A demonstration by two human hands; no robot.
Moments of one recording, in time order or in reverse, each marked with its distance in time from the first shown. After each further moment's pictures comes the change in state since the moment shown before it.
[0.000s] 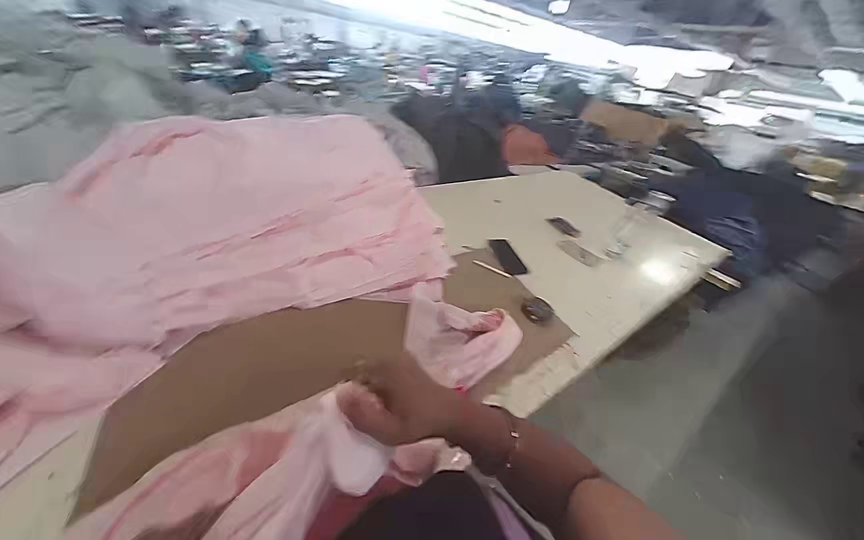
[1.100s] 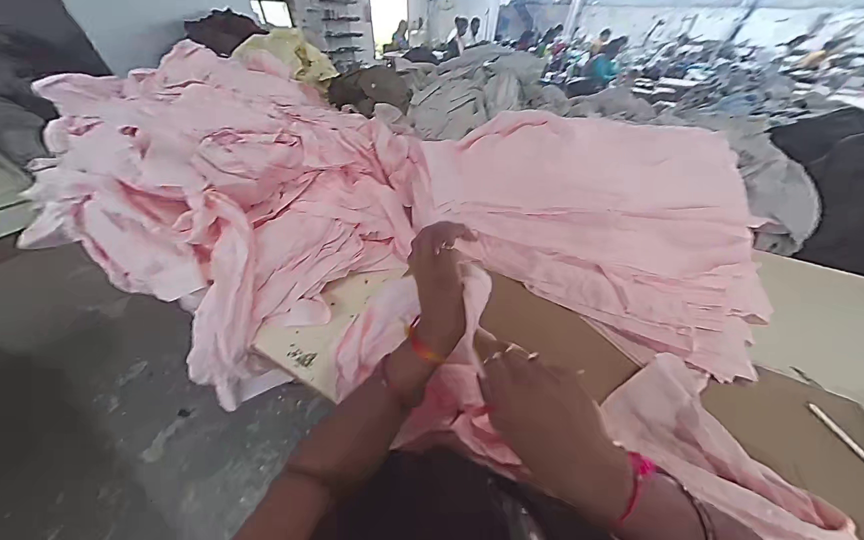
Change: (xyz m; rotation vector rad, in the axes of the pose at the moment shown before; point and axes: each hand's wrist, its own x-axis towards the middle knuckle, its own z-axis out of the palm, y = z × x) left_hand 0.118 0.086 0.007 0.393 1.402 -0.241; right_hand 0.030 -0.068 0.033 -0.492 -0.113 -0.458
